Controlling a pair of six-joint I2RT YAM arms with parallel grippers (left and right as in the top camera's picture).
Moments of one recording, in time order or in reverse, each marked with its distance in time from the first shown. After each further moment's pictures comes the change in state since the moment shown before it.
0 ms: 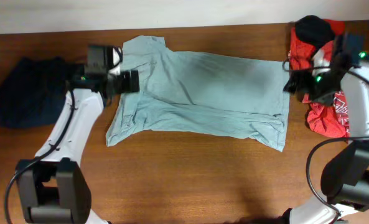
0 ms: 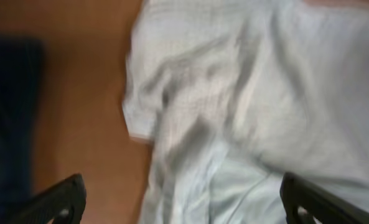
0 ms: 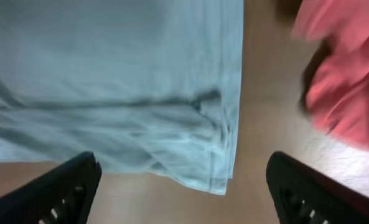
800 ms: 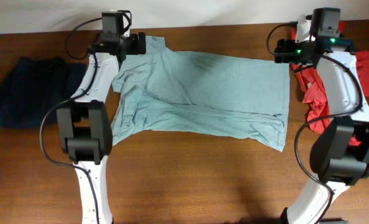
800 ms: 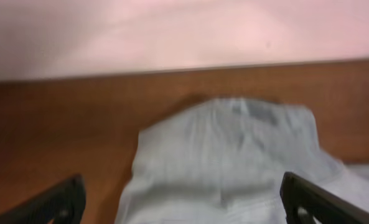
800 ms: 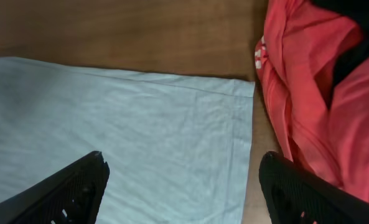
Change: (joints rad) left arm 0.000 0.633 0.607 0.242 0.000 0.064; right arm 0.122 0.197 0.122 0.436 0.110 -0.077
